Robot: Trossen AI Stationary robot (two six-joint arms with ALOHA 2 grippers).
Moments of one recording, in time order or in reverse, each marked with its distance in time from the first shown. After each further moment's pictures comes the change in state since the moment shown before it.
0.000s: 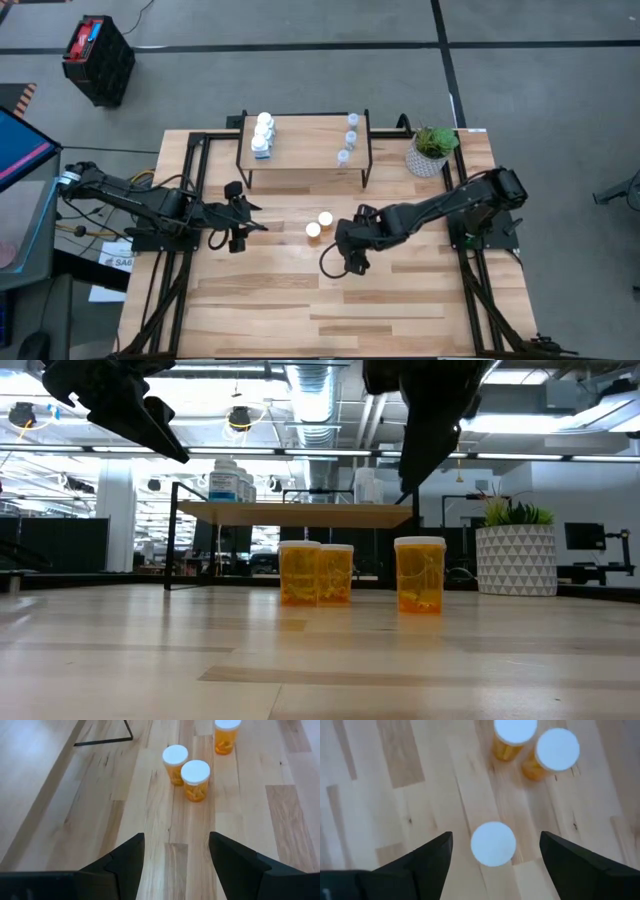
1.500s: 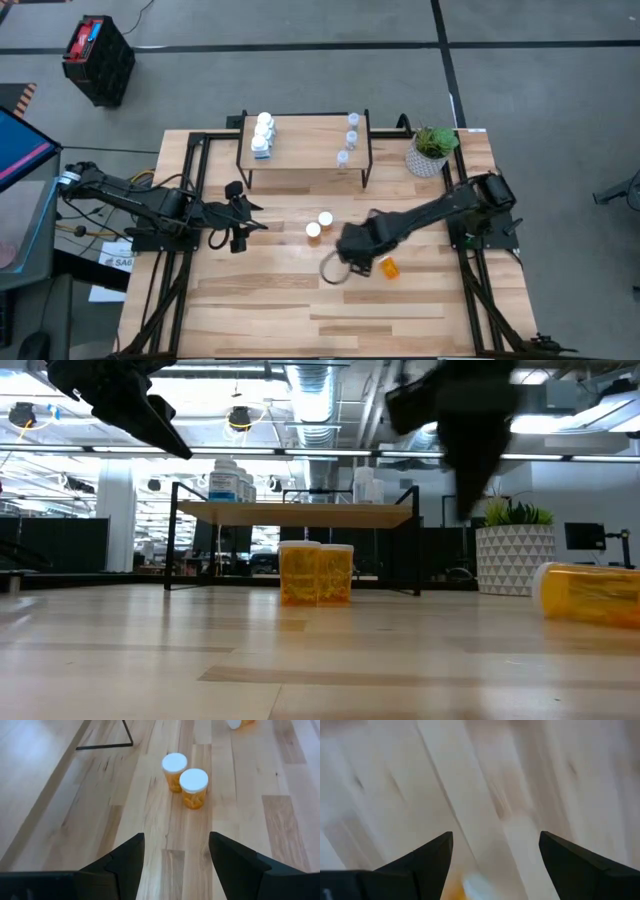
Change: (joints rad) left arm 0.000 0.000 0.002 0.029 0.002 -0.020; right arm 0.026 0.091 0.028 -0.252 -0.009 0.160
